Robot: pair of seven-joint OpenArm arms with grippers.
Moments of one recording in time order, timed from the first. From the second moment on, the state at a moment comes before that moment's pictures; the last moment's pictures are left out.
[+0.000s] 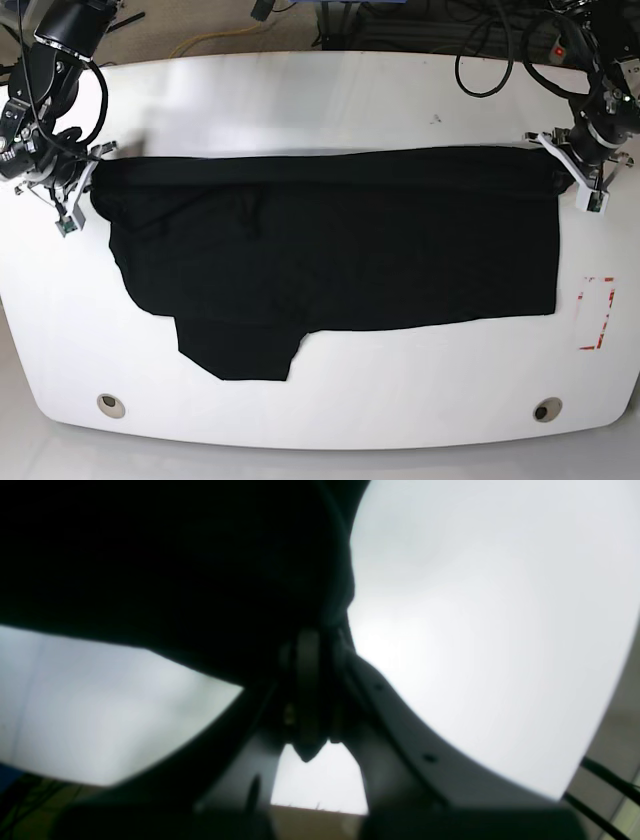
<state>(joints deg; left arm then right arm) 16.4 -18.8 -31.3 111.0 -29.3 -28.2 62.9 -4.0 24.6 31.6 100.8 29.4 41.1 -83.5</state>
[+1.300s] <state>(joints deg) 23.7 -22.7 -48.2 110.9 -32.2 -42.8 63.2 -15.3 21.3 47.9 101.0 38.3 41.0 -83.5</state>
